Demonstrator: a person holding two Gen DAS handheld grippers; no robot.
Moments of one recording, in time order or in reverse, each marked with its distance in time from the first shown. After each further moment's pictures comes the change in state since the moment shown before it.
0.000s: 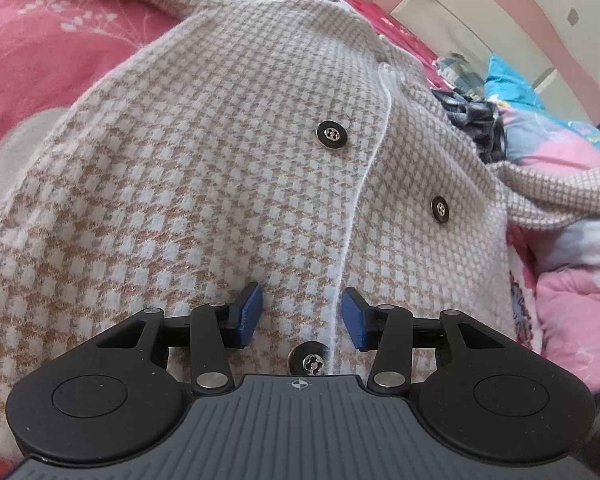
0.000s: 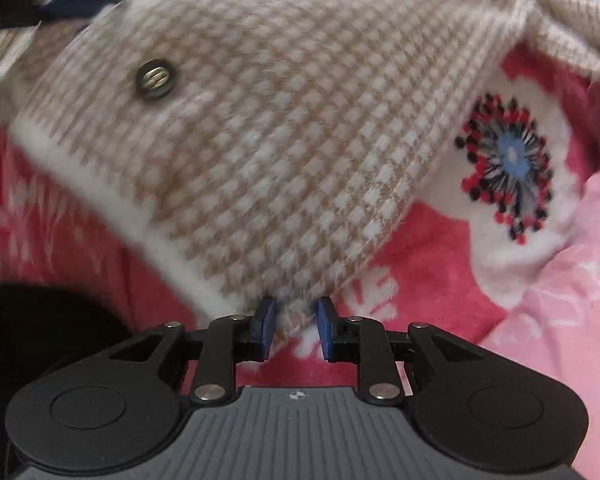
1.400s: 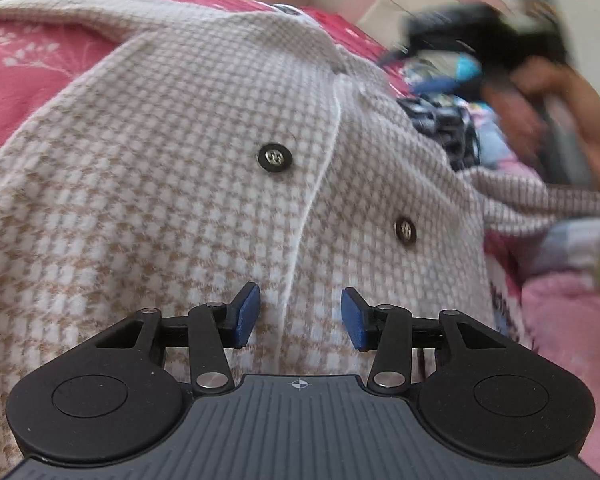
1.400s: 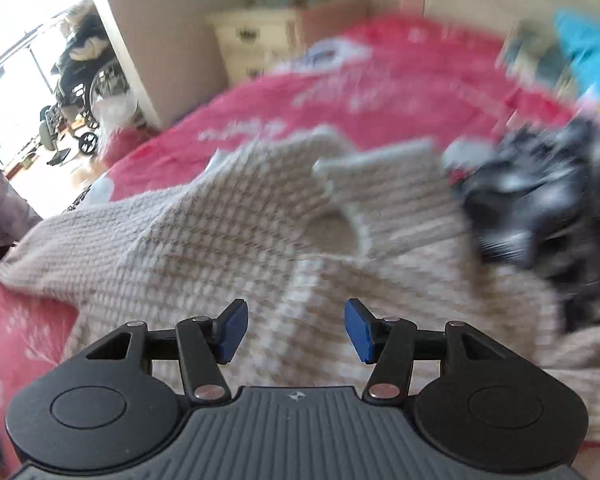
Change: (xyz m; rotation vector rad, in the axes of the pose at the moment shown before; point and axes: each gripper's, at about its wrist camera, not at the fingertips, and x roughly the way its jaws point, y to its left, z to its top) left arm 0.021 -0.031 0.009 0.099 -0.062 -0.067; right arm -0.025 -0.082 0.373 0.398 -0.510 0.218
